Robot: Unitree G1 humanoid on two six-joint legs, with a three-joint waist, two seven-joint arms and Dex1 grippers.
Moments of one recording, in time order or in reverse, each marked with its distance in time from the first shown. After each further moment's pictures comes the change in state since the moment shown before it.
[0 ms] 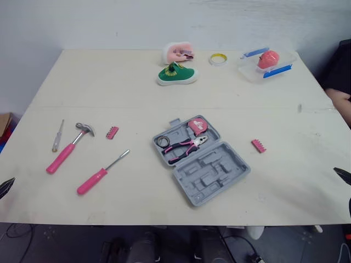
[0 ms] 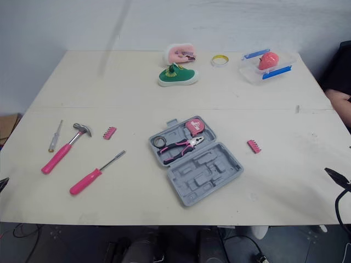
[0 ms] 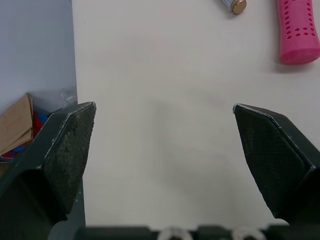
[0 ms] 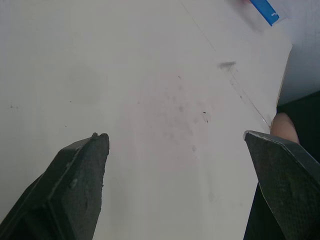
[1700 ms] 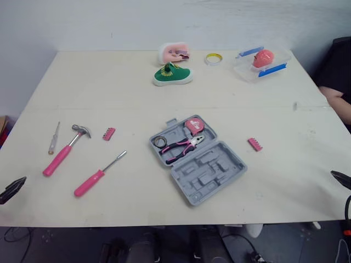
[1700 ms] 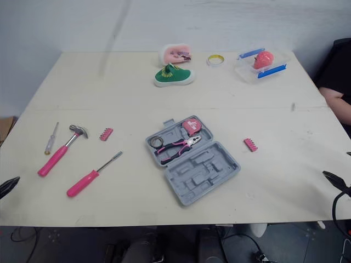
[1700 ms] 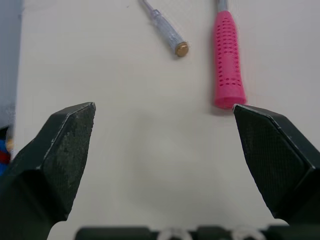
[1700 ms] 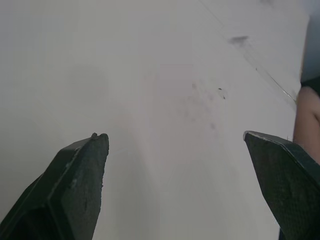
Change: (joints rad) left arm 0.082 -0.105 0.044 -0.299 -0.137 0.222 -0.104; right arm -0.274 0.016 0.087 0.343 0.021 -0.101 0.202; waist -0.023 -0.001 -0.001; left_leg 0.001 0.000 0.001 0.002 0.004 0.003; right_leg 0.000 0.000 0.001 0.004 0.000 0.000
